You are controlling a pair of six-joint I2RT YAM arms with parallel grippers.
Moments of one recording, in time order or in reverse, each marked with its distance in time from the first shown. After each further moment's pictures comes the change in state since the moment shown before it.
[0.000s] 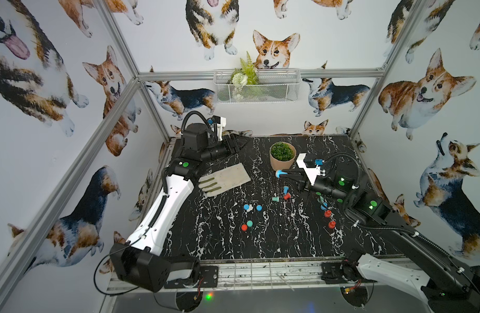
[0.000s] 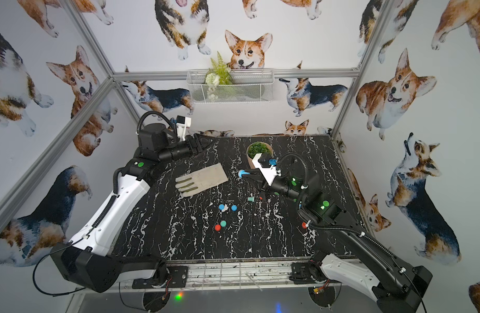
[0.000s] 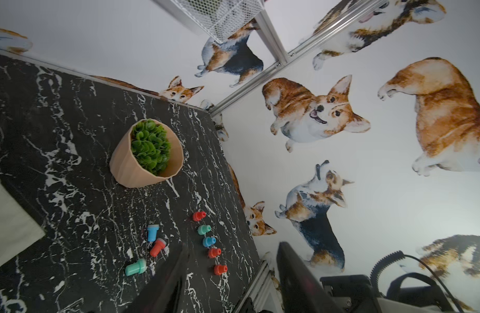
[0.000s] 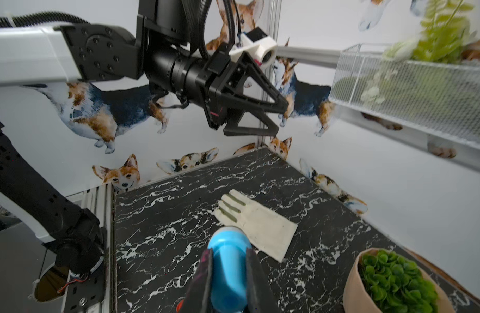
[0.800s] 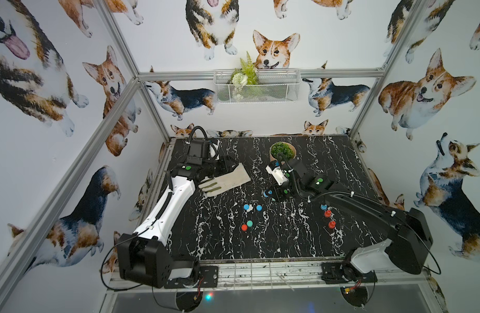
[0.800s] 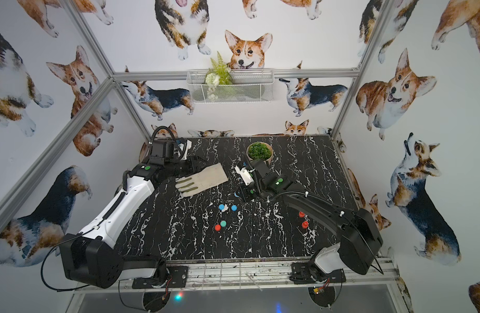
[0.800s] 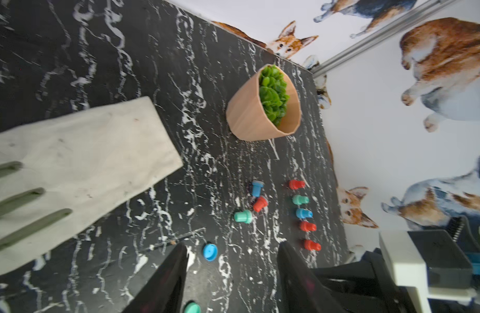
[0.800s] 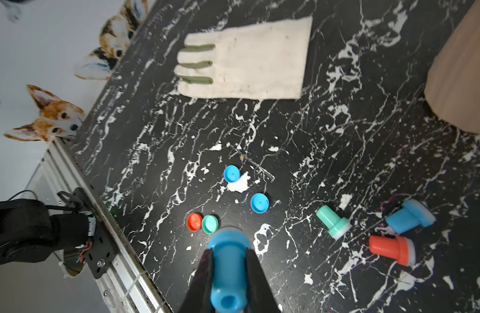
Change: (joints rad) left arm 0.073 0.014 -0.177 -0.220 -0.210 0.311; right arm 0.050 0.526 0.169 -0.345 0.143 0.365
